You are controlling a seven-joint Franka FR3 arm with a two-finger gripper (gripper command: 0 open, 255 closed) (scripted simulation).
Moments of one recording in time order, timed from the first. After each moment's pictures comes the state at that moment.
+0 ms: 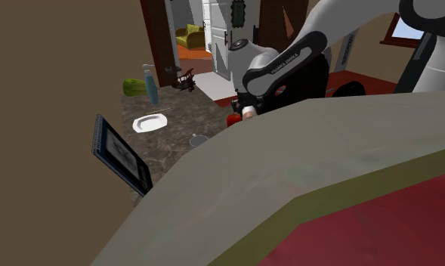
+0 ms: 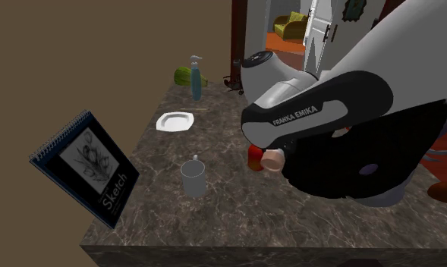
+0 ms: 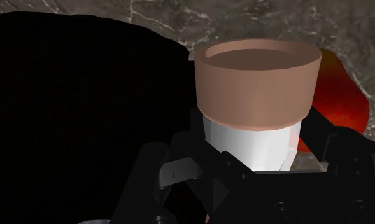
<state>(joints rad) -0.39 0.05 0.38 -2.20 -0.48 2.25 1.19</state>
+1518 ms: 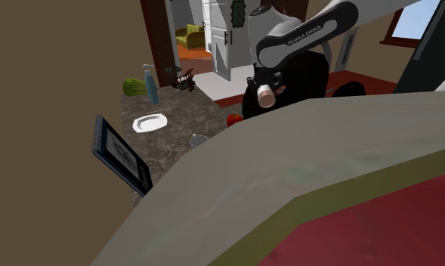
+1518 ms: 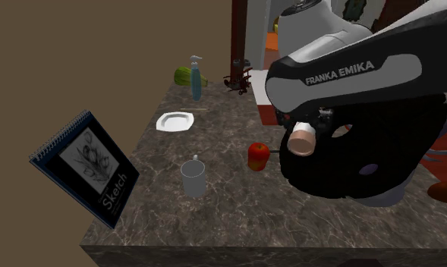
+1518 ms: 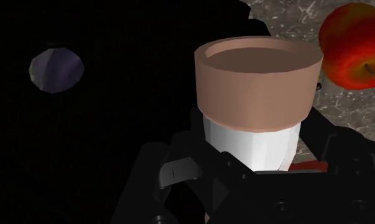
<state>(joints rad) -0.43 -0.19 0.31 -2.24 -0.33 2.12 0.94</state>
